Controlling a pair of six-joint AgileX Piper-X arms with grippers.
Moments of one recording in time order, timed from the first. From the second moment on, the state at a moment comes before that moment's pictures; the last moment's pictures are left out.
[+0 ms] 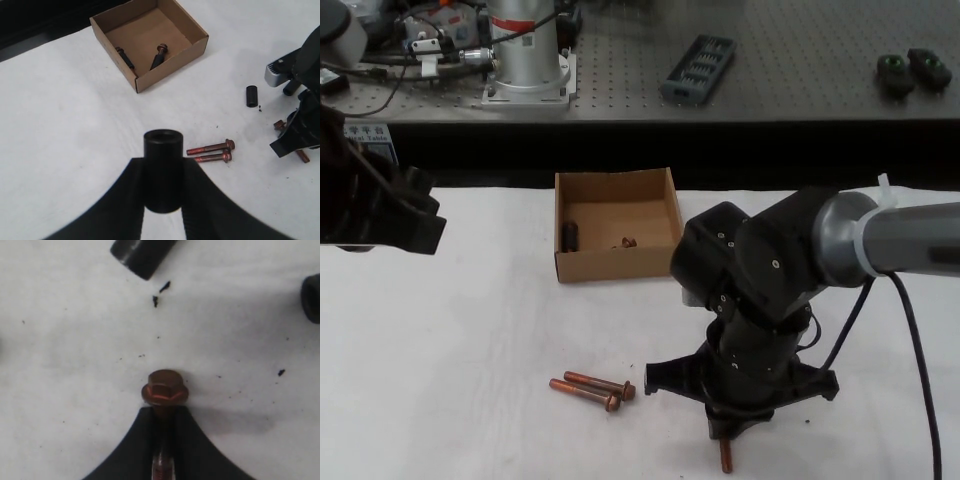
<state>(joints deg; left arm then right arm) -16.4 61.1 -60.2 47.3 14.1 9.0 45.5 107.9 -66.0 48.5 -1.5 38.0</state>
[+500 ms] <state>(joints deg) -18.8 61.0 -41.6 18.0 27.4 -1.6 37.8 80.8 -53.5 27.9 -8.2 23.7</state>
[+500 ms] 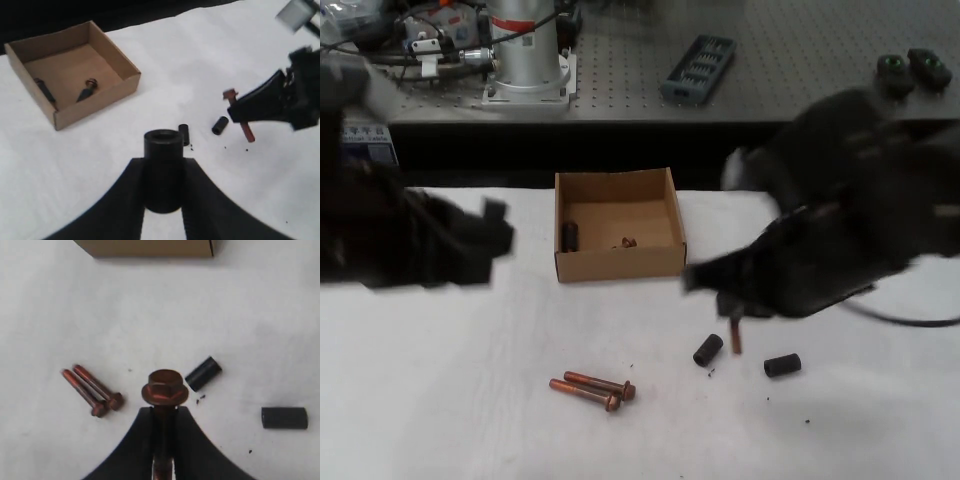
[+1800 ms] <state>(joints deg) -41.8 75.8 -30.3 -17.0 38.9 -20.1 29.8 60.0 -32.6 6.6 -42.6 22.1</state>
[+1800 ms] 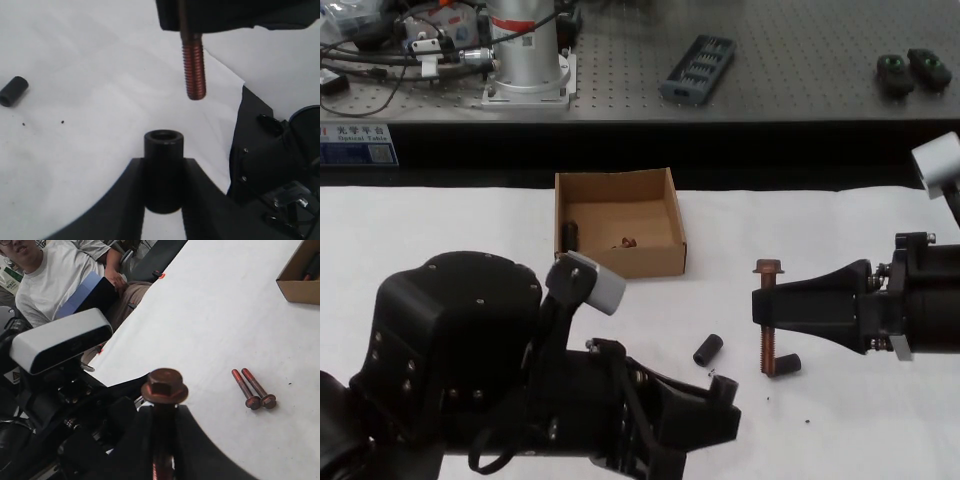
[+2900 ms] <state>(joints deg) -42.8 79.4 -30.3 -24.5 45.6 -25.9 29.8 60.0 -32.6 6.6 -46.5 22.2</state>
